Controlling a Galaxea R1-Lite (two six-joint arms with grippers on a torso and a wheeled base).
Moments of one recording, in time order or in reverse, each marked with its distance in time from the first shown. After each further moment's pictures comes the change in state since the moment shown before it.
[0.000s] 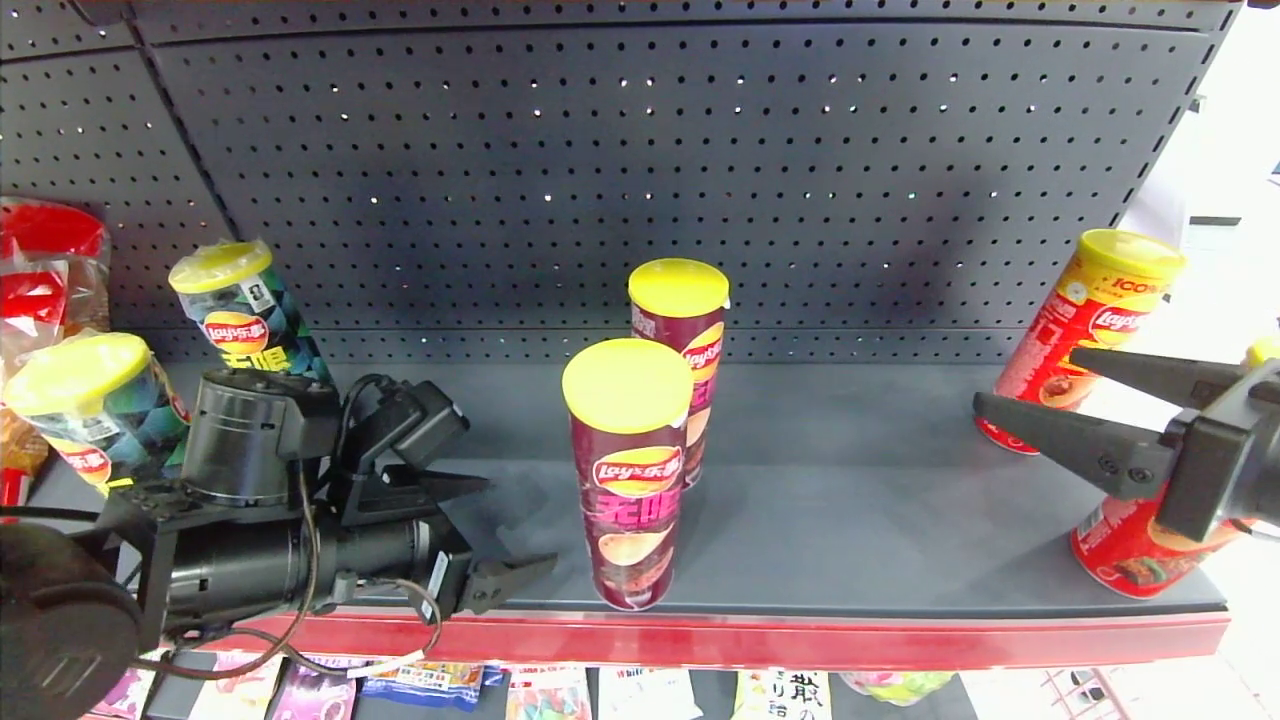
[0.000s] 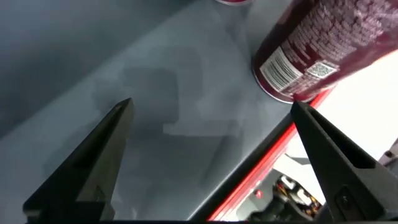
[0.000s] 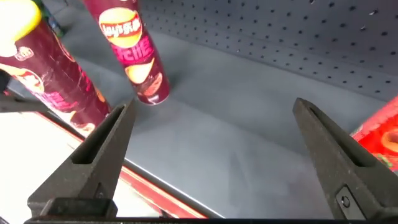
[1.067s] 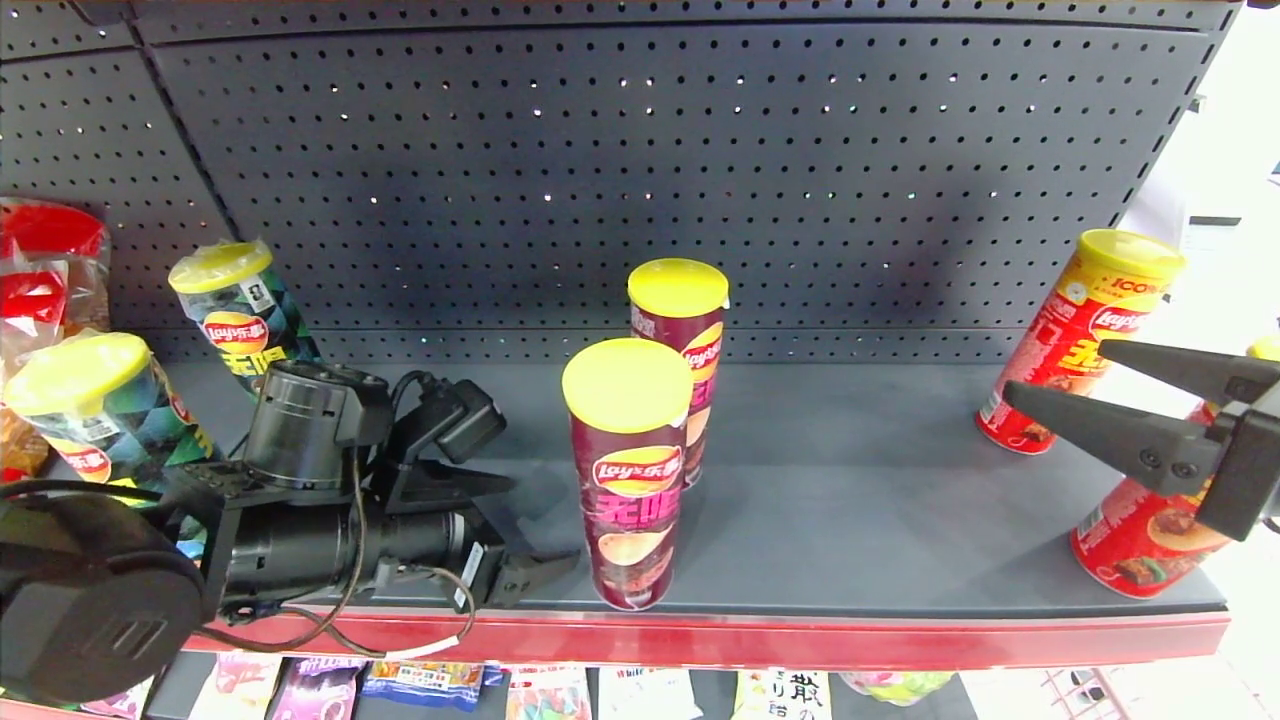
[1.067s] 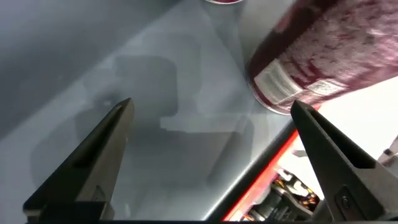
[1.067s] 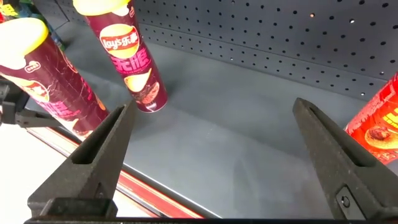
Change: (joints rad) left arm -0.035 0.067 -0.070 0.037 0.027 0.001; right arm -0.007 -0.039 0.002 0.001 0.000 0.014
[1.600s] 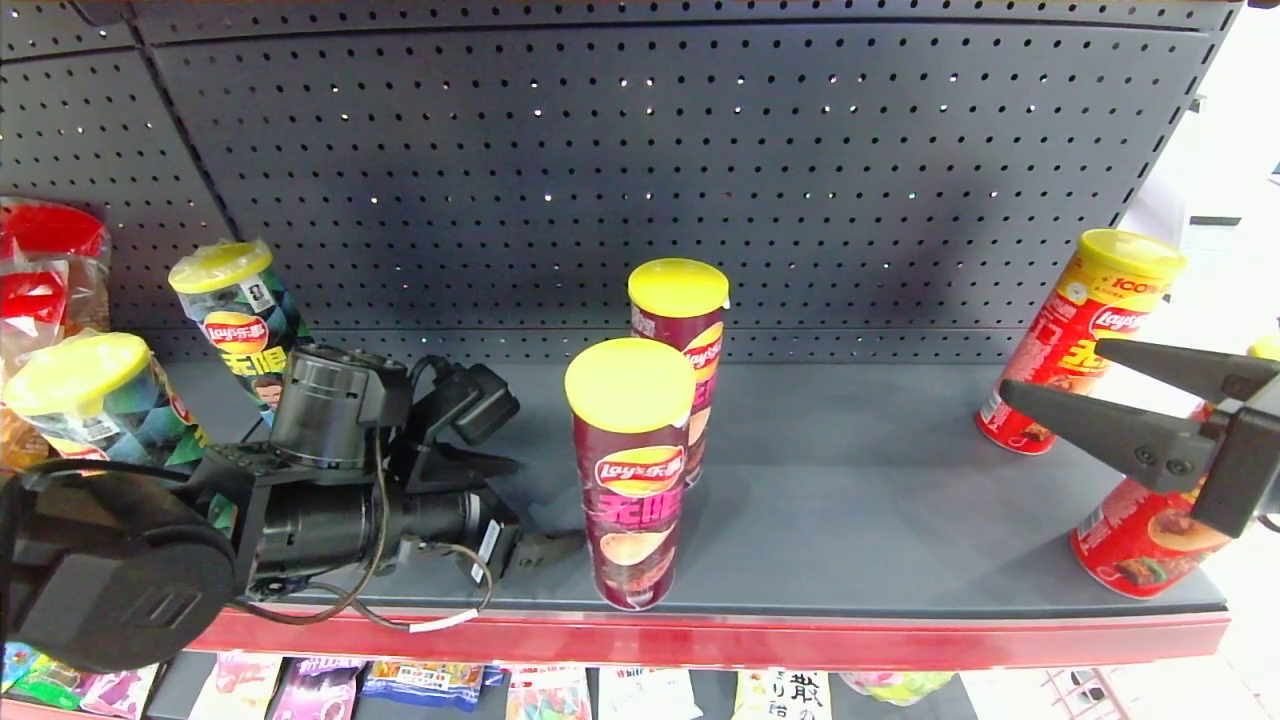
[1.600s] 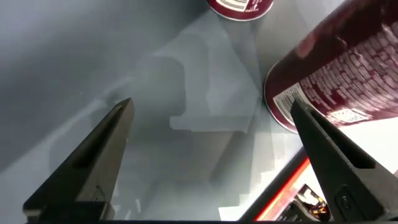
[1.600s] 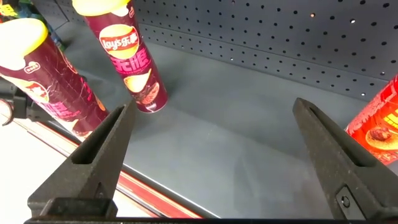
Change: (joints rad) left arm -0.010 0.039 -0.060 0.001 0.030 0.001; right arm 0.000 0.007 -0.005 0.000 0.000 0.000
